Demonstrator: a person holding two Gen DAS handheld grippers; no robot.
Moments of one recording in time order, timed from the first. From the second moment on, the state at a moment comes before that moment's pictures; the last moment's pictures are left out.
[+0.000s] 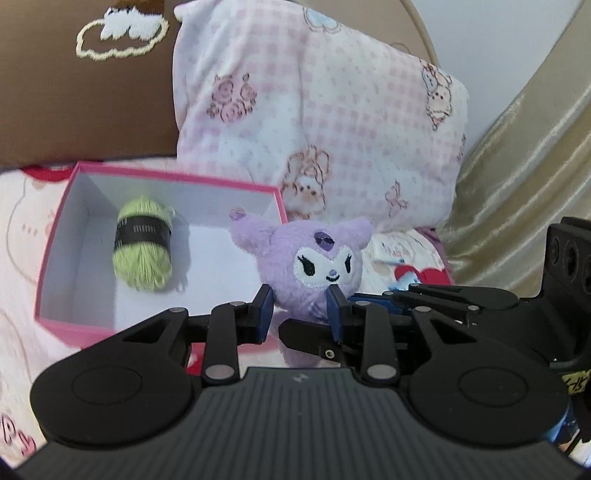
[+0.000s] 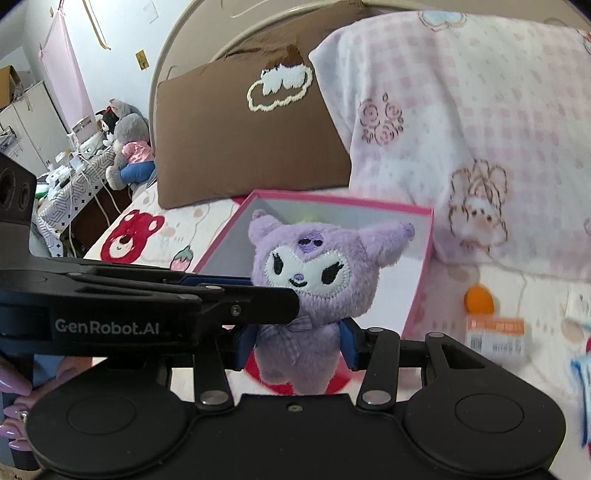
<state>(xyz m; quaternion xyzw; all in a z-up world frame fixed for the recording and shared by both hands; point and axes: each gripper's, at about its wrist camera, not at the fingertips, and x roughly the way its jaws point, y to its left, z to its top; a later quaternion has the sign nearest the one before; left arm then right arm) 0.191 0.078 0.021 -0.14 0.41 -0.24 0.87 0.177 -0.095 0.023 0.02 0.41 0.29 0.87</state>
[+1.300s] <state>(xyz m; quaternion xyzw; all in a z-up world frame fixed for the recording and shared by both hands) 0.336 0.100 -0.112 -0.21 0.48 -0.18 0.83 0.290 -0.042 -0.090 -0.05 0.42 0.25 0.87</state>
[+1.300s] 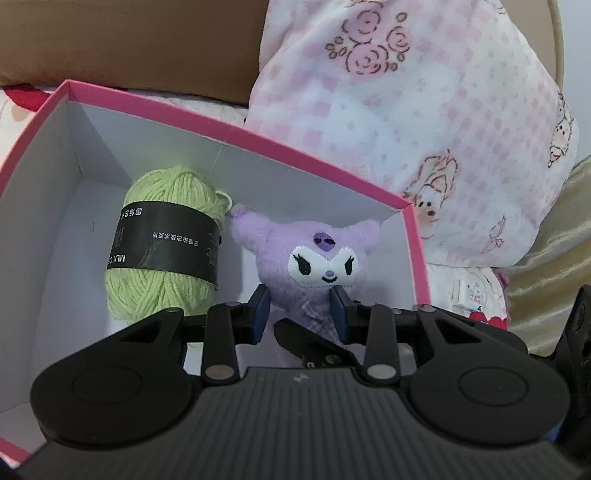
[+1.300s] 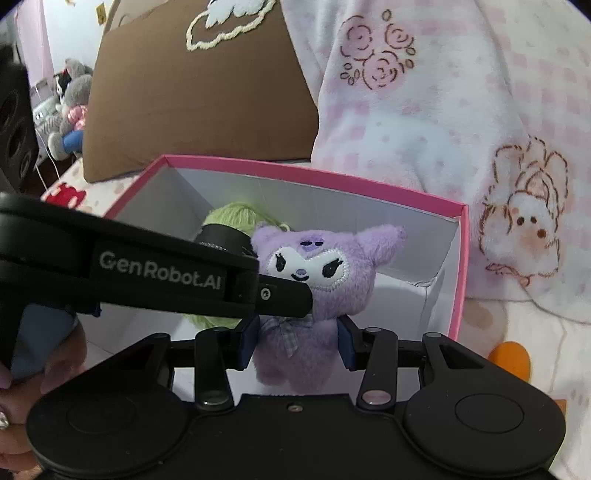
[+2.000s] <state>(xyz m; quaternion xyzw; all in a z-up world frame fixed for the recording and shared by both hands) 0.349 0.090 -0.142 -0.20 0.49 -0.17 0.83 0.297 -0.038 -0.106 -0.05 0.44 0.24 0.86</state>
